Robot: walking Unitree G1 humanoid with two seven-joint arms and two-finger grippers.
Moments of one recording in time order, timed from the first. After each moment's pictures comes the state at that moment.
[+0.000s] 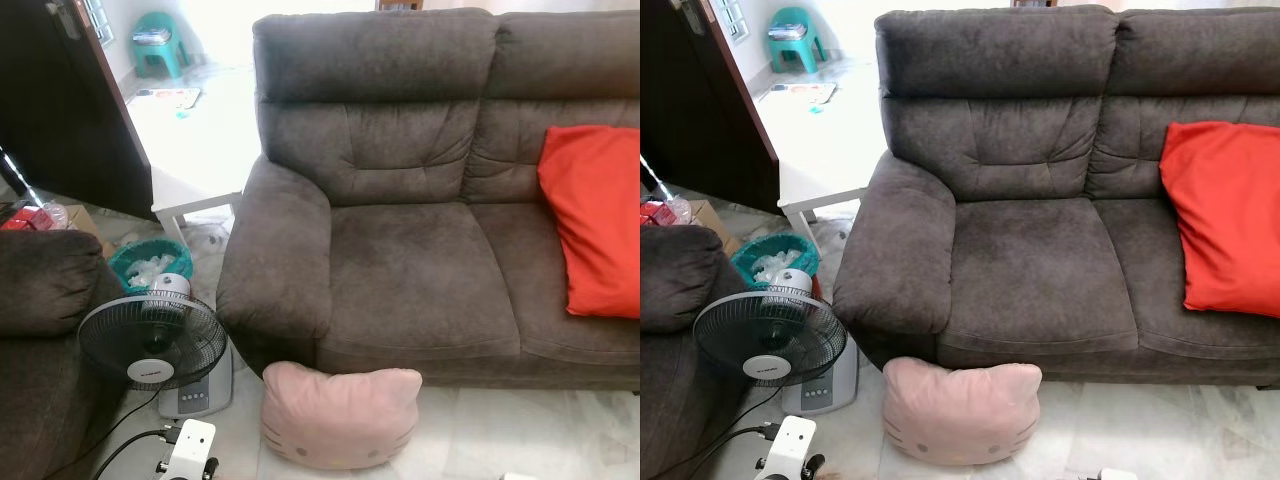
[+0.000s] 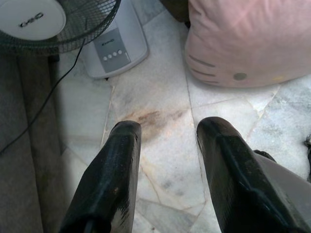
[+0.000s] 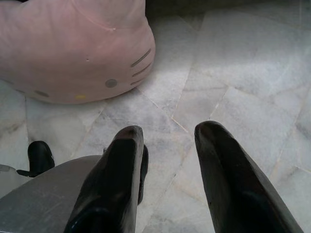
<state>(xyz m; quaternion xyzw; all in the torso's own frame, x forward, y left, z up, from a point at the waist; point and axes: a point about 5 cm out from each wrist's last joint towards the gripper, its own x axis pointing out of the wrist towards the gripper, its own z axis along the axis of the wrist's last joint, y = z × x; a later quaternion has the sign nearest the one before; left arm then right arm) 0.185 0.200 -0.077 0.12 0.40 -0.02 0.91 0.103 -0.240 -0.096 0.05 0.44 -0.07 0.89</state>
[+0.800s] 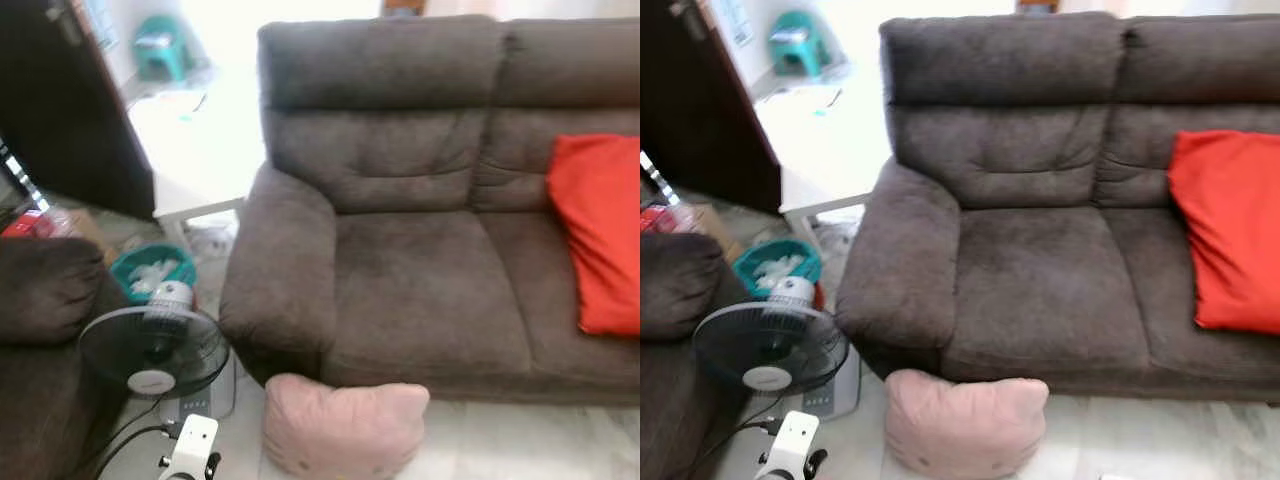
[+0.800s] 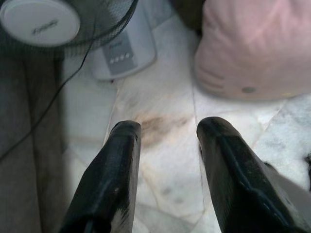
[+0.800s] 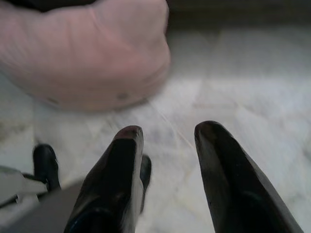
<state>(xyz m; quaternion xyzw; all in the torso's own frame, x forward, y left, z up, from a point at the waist) 0.185 0.201 -0.077 0.13 0.40 -0.02 0.91 0.107 -0.238 -0.095 0.05 0.44 -0.06 0.89</state>
